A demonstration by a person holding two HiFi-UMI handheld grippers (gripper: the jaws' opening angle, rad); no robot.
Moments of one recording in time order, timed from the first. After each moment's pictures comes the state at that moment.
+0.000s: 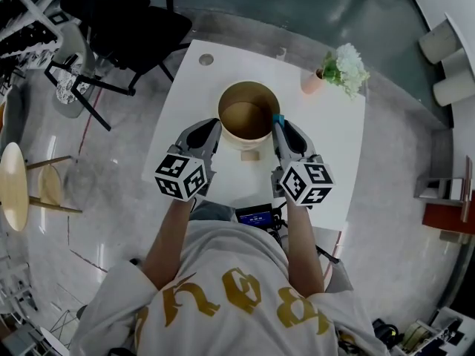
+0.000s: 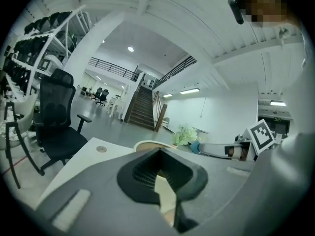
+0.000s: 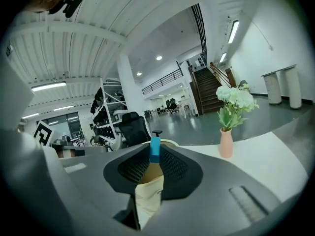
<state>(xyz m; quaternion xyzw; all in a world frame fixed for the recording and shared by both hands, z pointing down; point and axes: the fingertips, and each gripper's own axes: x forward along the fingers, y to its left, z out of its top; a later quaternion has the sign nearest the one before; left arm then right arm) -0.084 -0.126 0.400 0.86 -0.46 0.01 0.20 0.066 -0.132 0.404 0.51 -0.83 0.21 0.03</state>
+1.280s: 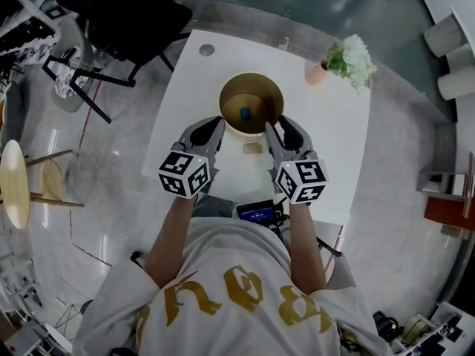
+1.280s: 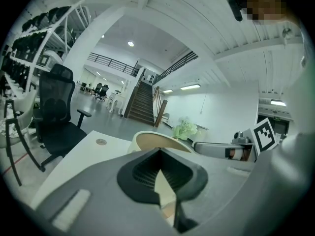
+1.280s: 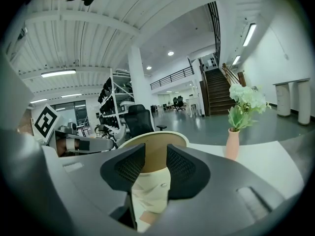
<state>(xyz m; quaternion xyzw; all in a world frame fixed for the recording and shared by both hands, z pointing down) -0.080 -0.122 0.423 0.86 -0.45 0.03 0.22 0.045 -0.127 0.426 0.48 -0.86 0.16 0.09</state>
